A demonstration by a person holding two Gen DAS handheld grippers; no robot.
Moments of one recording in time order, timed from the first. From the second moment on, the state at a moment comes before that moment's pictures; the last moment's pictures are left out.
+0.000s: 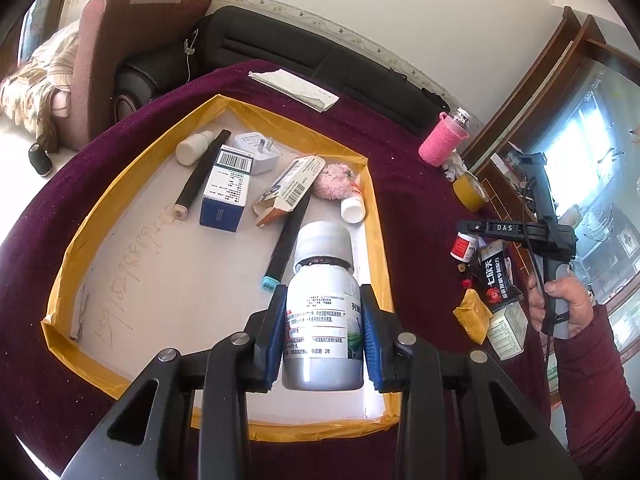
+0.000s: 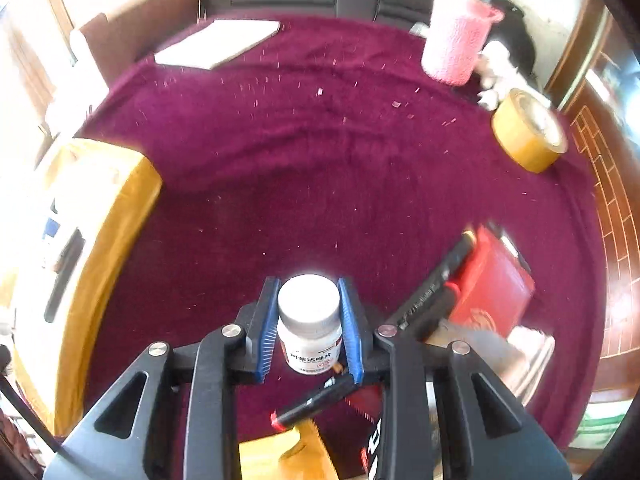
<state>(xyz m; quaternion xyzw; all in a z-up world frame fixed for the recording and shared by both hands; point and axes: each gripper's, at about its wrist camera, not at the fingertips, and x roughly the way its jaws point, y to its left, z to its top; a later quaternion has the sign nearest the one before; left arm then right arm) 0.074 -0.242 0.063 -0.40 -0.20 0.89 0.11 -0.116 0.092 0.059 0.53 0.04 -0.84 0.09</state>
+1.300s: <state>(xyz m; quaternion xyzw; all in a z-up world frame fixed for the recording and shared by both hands) 0.010 -0.237 0.044 -0.45 -0.23 0.86 0.09 -0.106 -0.091 0.047 0.55 -0.04 -0.79 0.25</state>
